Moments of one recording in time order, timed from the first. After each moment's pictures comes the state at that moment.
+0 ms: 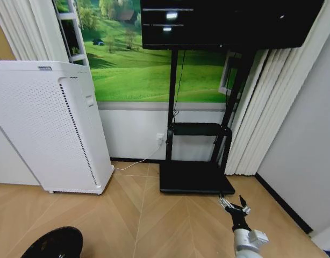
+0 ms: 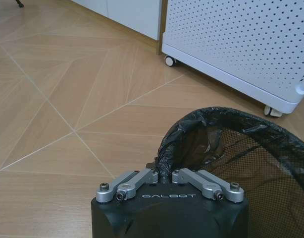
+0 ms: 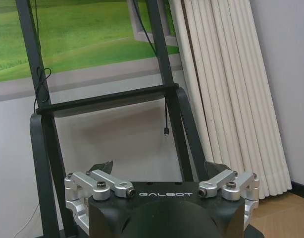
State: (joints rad) left arm 2.03 -1.18 -1.10 -1.93 -0.99 0.32 -0.35; right arm -1.62 1.31 0.64 1.94 0.47 0.24 0.19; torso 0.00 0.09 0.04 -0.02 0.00
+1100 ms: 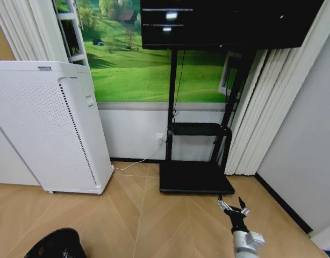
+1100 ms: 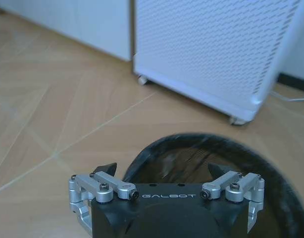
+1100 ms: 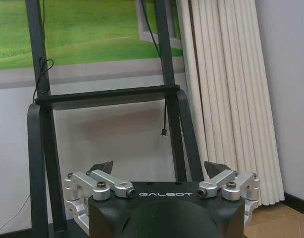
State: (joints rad) left arm 2.12 -1.23 -1.16 -2.11 -0.89 0.31 -0.22; right arm -1.62 1.32 0.65 1.91 0.38 0.26 0.20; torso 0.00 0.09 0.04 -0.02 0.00
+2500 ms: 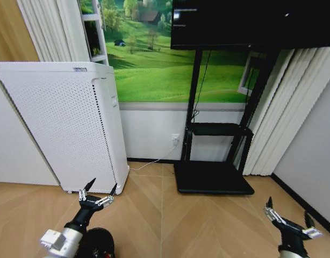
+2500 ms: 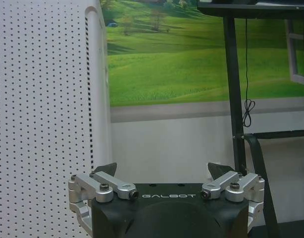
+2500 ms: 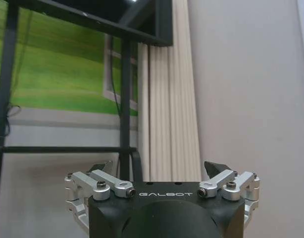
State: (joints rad) left arm 1.80 -1.12 -0.76 -2.37 -0.44 -0.03 0.02; right arm -1.77 1.55 0.95 2.19 0.20 0.27 0.24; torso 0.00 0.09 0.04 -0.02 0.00
